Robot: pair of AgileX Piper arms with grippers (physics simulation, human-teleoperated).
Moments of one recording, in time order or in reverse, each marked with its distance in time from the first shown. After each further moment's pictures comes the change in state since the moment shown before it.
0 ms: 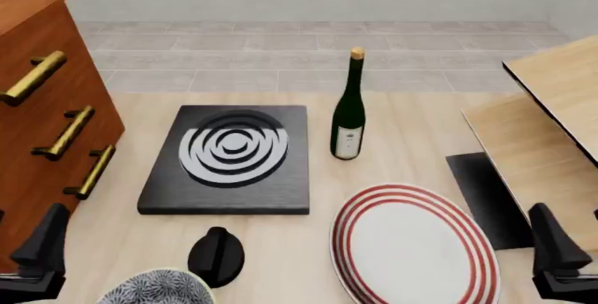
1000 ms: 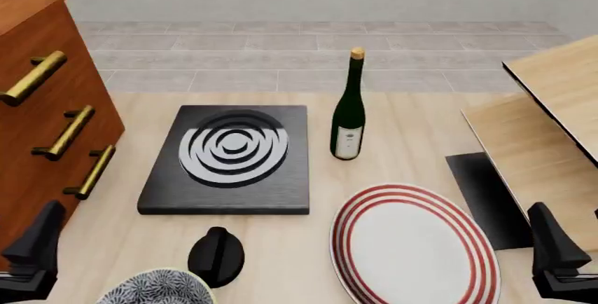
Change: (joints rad) left arm -0.017 0.001 -0.091 0.135 0.029; right arm 0.000 0.007 -0.002 -0.004 0.000
